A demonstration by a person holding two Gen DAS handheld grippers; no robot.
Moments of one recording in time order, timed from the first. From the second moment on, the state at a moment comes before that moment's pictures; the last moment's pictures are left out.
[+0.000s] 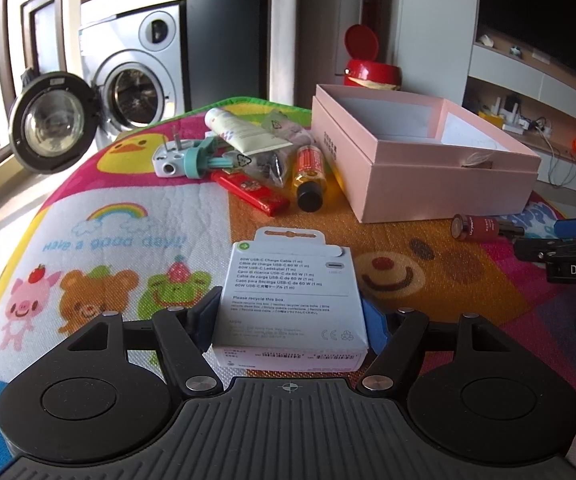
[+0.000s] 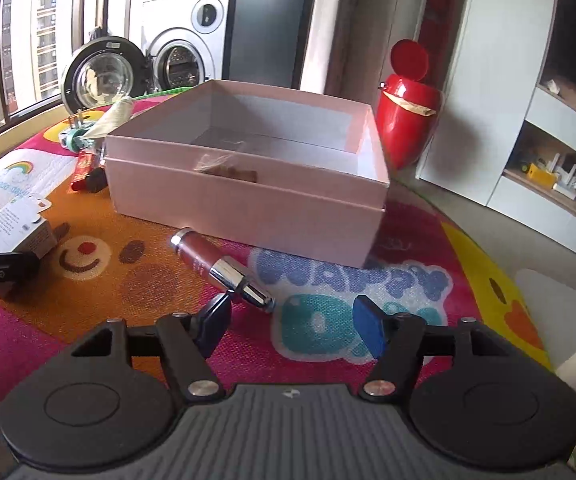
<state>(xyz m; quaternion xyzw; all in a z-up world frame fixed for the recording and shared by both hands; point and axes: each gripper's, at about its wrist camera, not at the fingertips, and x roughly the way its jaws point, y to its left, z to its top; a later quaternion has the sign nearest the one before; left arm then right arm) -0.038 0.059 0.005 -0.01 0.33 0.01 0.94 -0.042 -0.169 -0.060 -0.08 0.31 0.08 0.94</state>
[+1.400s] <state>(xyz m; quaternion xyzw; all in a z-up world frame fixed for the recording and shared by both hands) -0.046 0.013 0.108 0.00 0.19 -0.15 0.97 -0.092 -0.186 0.015 -0.10 0.23 0.18 0.95</state>
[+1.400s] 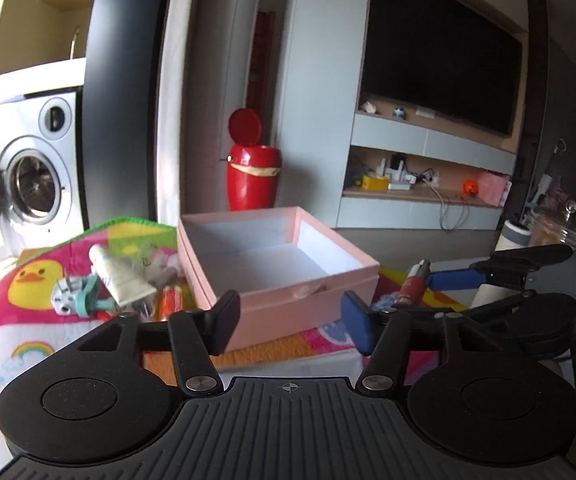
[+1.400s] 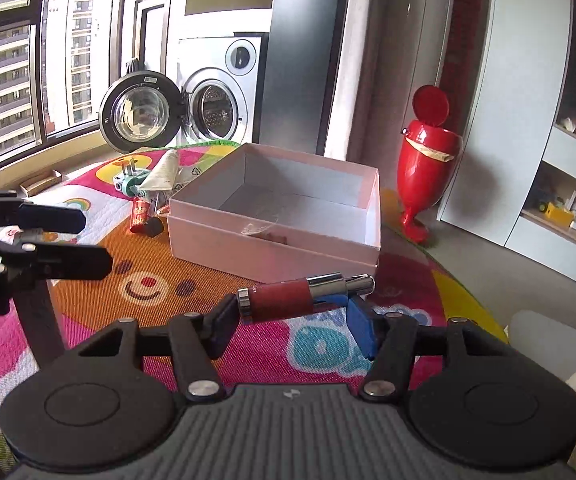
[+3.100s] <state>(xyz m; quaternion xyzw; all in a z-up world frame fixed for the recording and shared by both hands) -0.029 0.048 0.028 0.03 0.34 -0.15 0.93 -0.048 -0.157 -0.065 -0.05 0.33 0.18 0.93</state>
